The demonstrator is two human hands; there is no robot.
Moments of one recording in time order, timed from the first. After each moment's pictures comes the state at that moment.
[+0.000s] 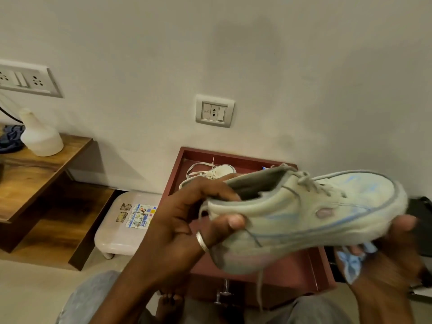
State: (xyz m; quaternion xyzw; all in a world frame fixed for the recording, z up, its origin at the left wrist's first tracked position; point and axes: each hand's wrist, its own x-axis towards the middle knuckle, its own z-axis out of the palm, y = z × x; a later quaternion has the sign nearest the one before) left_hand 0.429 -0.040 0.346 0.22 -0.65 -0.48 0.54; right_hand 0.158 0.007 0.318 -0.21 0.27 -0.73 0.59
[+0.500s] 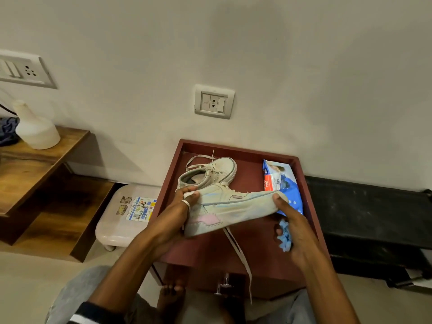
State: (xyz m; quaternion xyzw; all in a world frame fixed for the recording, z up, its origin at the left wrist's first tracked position) left_hand 0.426 -0.112 0.236 0.49 -0.35 -0.71 0.36; right_hand 0.181 -0.063 0.236 -0.16 0.68 -0.51 0.50
